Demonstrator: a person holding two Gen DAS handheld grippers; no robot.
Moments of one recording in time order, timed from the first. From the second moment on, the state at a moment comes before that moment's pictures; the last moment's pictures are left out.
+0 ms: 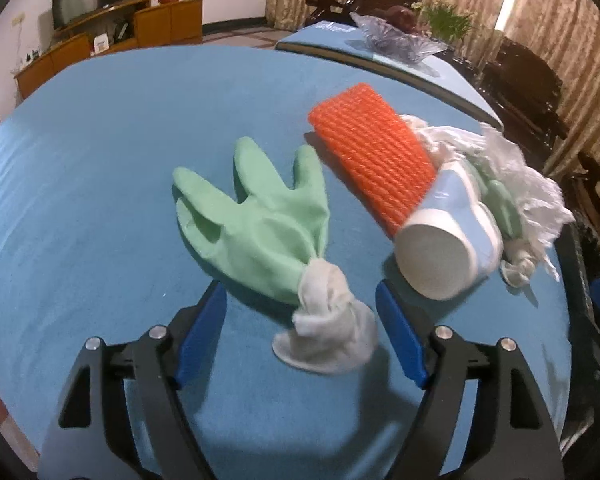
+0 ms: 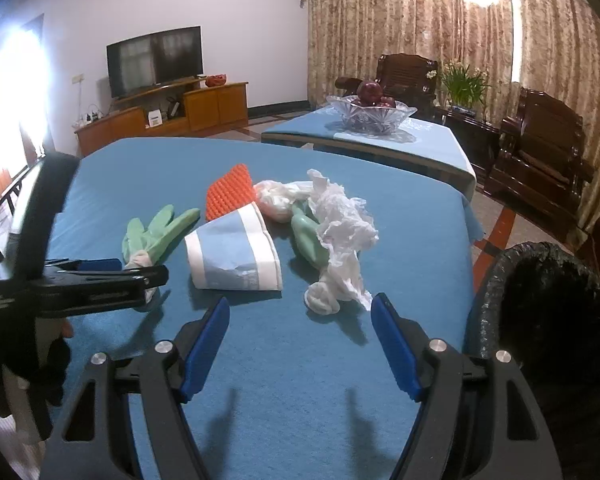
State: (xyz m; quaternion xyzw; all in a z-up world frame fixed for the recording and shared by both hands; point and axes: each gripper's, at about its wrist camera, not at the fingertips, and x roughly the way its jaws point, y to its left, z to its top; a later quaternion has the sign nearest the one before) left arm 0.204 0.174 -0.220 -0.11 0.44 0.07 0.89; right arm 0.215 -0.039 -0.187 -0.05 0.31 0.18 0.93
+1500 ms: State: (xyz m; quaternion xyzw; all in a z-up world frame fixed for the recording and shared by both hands) left arm 0.174 0.207 -0.181 -0.09 0.38 0.10 0.92; right arm 0.258 0.036 -0.198 -0.07 0.35 0.27 0.89
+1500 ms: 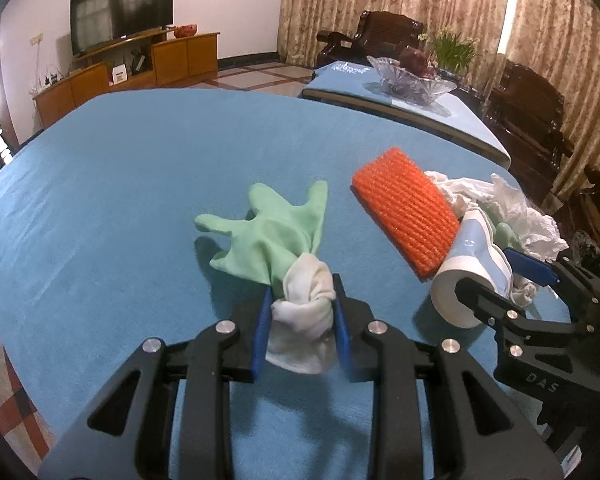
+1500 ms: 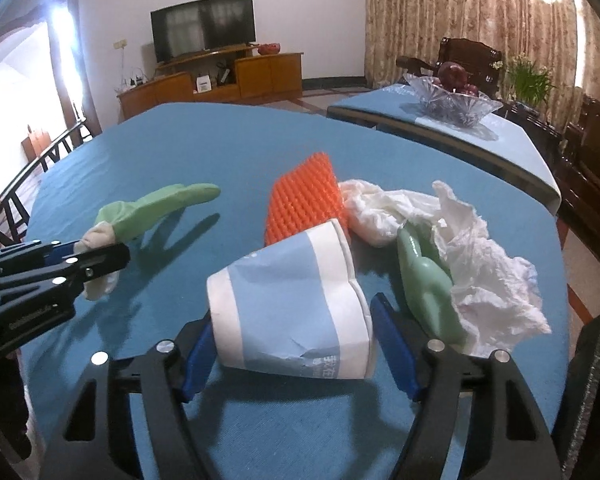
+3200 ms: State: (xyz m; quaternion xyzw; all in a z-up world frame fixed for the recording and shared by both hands) left arm 0.185 -0.107 -0.086 0.00 0.29 -0.21 0.93; right arm 0.165 -0.269 -0.091 0.03 0.25 0.00 0.97
